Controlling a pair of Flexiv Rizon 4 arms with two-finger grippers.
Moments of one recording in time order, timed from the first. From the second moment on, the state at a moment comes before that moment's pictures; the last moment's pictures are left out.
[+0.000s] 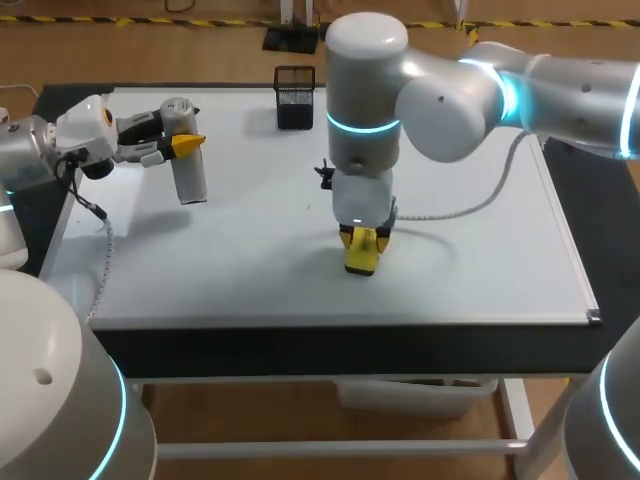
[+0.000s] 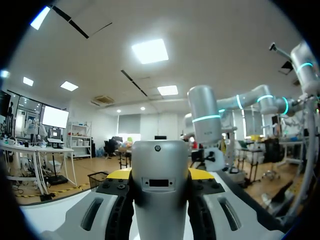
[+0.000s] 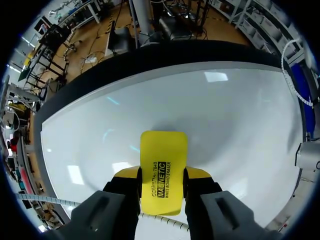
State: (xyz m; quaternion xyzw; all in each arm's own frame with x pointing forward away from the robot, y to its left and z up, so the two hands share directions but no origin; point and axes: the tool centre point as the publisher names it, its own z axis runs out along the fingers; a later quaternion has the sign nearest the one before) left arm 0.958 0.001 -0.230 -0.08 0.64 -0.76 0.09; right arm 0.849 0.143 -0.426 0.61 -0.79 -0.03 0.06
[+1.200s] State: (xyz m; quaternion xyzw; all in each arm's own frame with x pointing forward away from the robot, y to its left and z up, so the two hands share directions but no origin) left arm 0.958 0.001 -0.230 -0.08 0.64 -0.76 0.09; right arm 0.869 0.117 -0.384 0.64 -0.77 -0.01 0.06
